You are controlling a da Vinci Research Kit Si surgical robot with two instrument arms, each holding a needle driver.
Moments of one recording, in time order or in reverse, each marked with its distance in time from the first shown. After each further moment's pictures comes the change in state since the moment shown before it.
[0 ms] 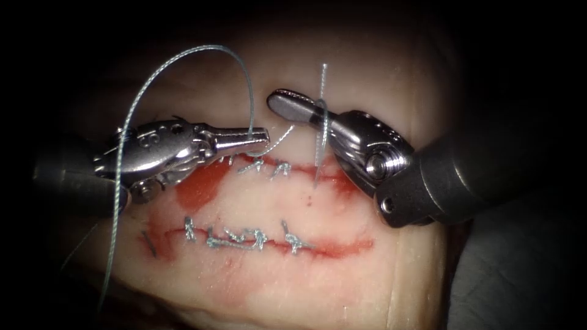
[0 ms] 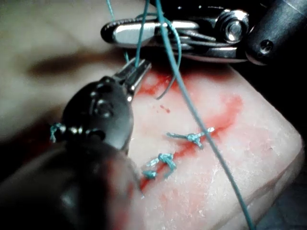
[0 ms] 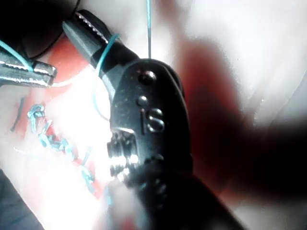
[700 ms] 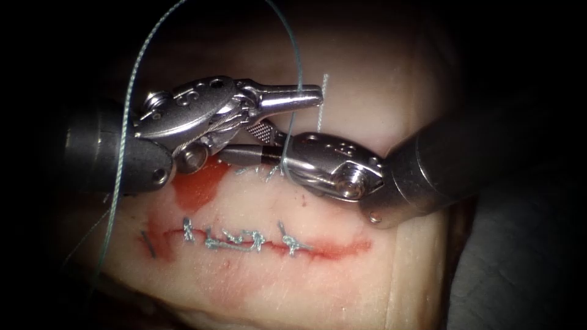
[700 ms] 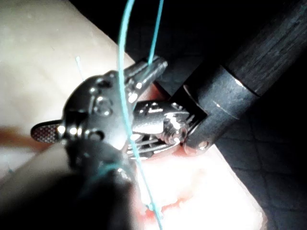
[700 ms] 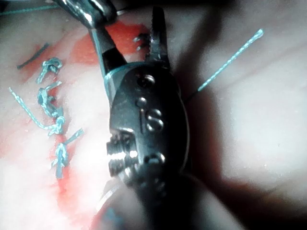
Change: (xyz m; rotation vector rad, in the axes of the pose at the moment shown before) right arm 0.005 0.002 0.003 -0.306 0.223 -0.274; left arm -0.006 0.002 0.004 0.048 -0.219 -0.004
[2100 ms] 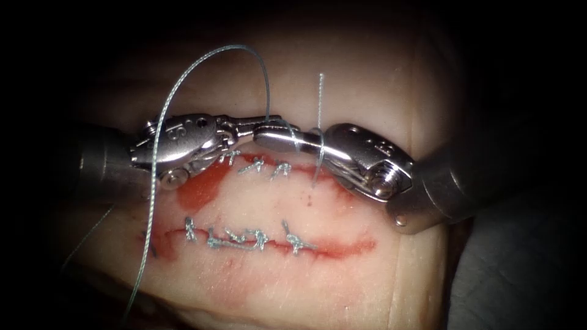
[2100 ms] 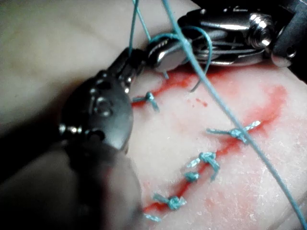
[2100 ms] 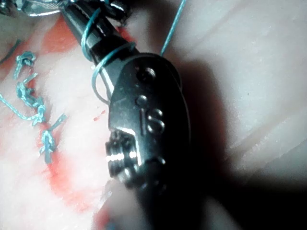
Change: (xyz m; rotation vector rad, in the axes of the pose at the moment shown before) right arm -0.001 -0.003 -0.006 0.045 -0.273 0.076; left arm 0.009 0.003 -0.005 -0.239 0.196 0.093
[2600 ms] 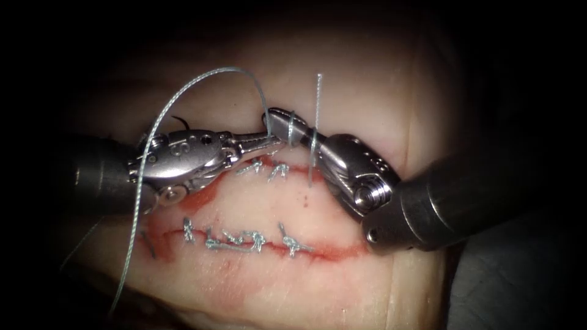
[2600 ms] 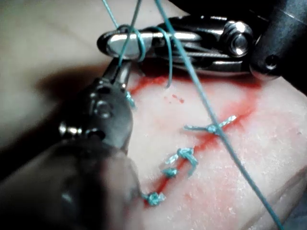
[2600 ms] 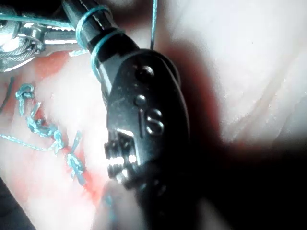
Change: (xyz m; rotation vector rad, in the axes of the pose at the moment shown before) right arm 0.002 0.001 0.001 0.195 -0.086 0.135; left arm 0.000 -0.002 0.001 -0.096 0.083 0.003
